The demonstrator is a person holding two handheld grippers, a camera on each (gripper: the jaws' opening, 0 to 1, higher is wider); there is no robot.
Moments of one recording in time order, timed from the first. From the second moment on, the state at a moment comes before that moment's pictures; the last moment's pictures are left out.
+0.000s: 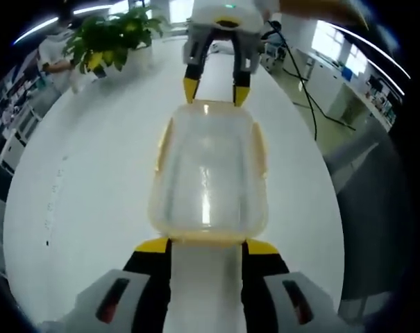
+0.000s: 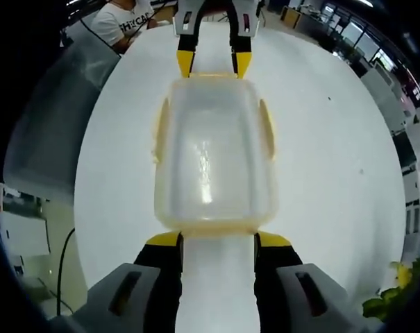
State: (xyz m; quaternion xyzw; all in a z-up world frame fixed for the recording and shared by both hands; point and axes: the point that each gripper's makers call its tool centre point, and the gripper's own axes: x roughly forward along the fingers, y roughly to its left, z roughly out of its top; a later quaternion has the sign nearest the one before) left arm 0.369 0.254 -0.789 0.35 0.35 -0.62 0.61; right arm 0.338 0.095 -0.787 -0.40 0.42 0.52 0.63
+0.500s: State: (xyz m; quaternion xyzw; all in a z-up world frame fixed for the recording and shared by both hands) left arm 0.365 0.266 -0.776 0.19 0.39 -0.57 0.69; right arm 0.338 0.083 -0.768 -0.20 0.44 0.44 0.75
